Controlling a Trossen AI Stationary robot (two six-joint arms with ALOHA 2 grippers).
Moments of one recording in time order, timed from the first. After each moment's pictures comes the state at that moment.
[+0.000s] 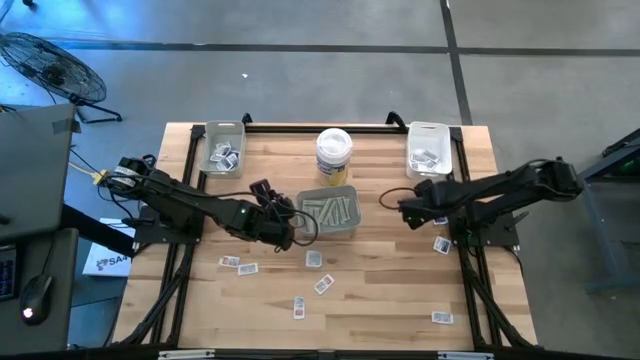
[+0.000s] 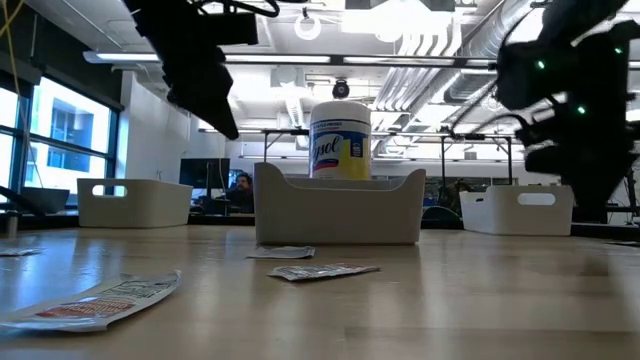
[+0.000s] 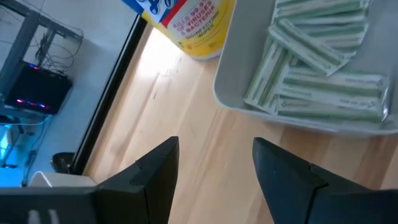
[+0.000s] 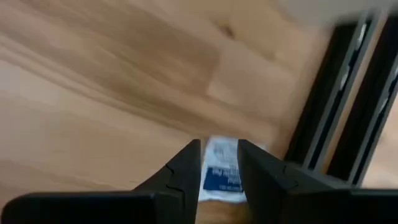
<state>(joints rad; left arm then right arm) -0.28 1.53 1.08 -0.80 -0.83 -0.45 -0.01 1.24 0.59 -1.11 0.33 1.18</state>
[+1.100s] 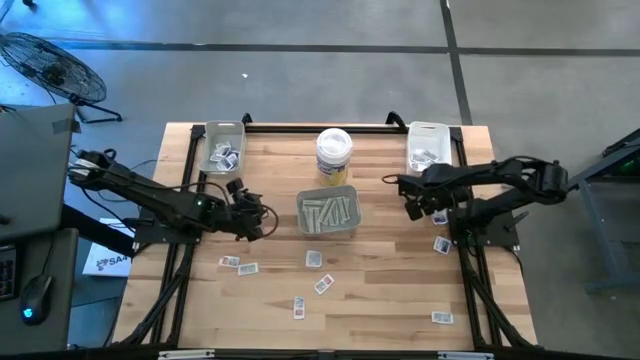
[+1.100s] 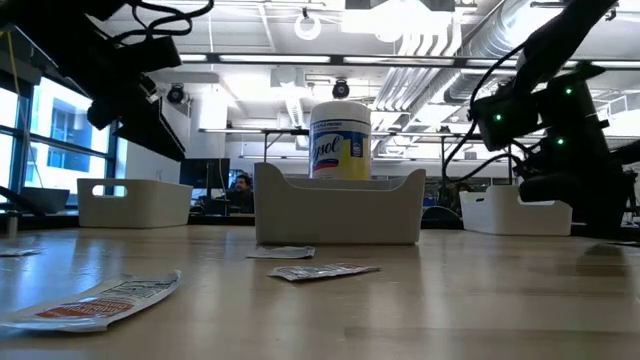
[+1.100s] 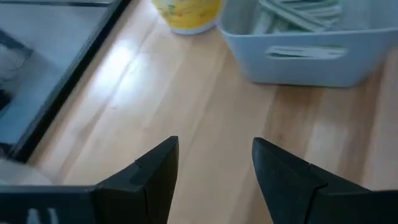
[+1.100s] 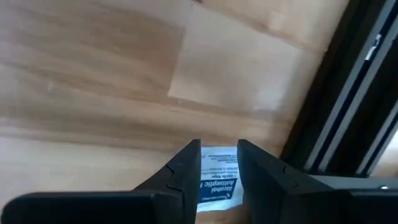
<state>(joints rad) -0.27 1.07 0.56 -0.44 -0.72 -0.34 -0.37 1.36 0.56 -1.04 0.17 0.94</state>
